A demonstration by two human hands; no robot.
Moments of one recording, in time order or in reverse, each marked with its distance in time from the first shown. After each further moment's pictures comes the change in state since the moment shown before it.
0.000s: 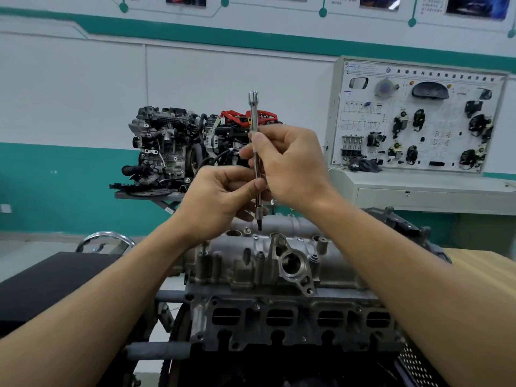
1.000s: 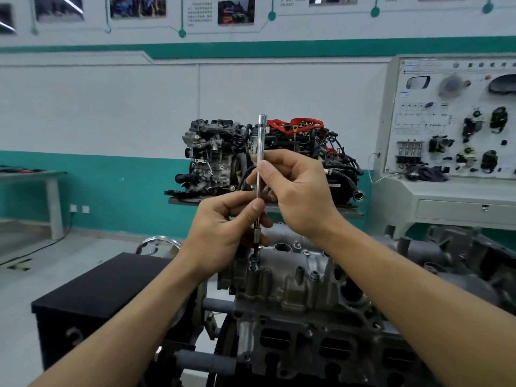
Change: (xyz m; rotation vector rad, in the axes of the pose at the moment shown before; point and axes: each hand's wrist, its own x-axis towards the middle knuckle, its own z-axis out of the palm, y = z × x) left_hand -0.034 -0.024 -0.040 -0.091 0.200 -0.026; right_hand 0.005 0.039 0.060 0.485 -0.222 -0.004
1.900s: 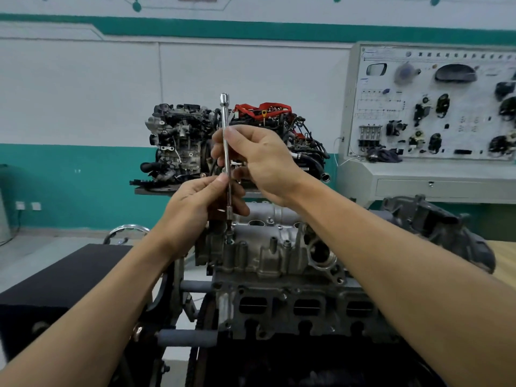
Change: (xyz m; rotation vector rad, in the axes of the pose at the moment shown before) left_hand 0.003 -0.004 -0.010 -0.006 -0.103 -0.154; right_hand 0.007 -0.021 0.010 0.021 -0.089 0.230
